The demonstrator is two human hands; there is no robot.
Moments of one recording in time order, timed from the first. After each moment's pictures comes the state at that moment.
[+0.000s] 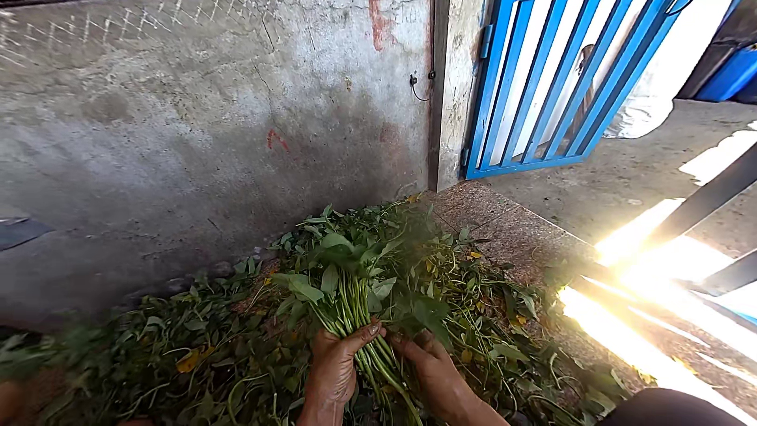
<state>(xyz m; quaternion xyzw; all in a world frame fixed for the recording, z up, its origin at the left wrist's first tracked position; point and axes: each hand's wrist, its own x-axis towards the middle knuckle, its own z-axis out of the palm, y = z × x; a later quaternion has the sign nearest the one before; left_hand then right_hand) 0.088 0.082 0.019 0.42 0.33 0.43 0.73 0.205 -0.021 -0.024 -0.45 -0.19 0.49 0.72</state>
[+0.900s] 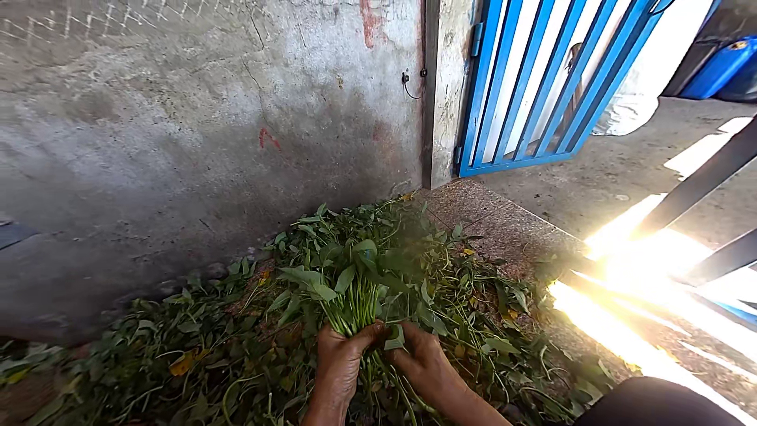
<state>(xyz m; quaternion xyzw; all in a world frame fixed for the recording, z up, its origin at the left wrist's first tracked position) 0.102 0.072 0.012 0.51 0.35 0.44 0.65 0.225 -0.027 -0.042 -0.61 -0.47 0.34 0.55</state>
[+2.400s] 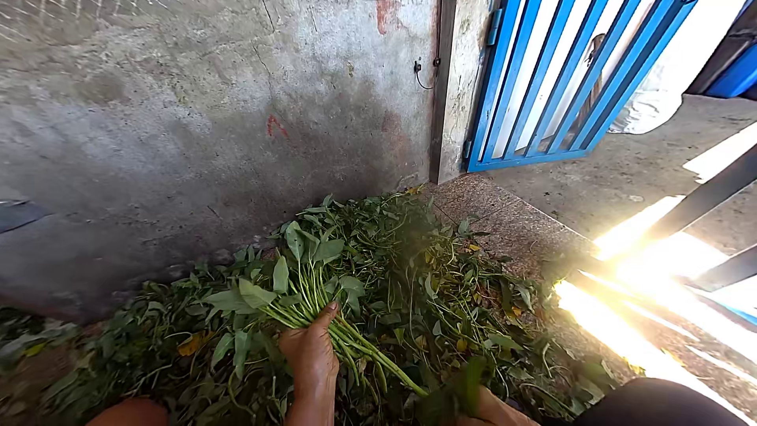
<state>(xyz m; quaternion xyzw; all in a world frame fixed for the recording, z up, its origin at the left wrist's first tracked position) 0.088 0.095 0.016 0.36 0.50 0.59 0.53 0.257 -0.134 -0.050 -0.58 -0.53 0.48 0.39</state>
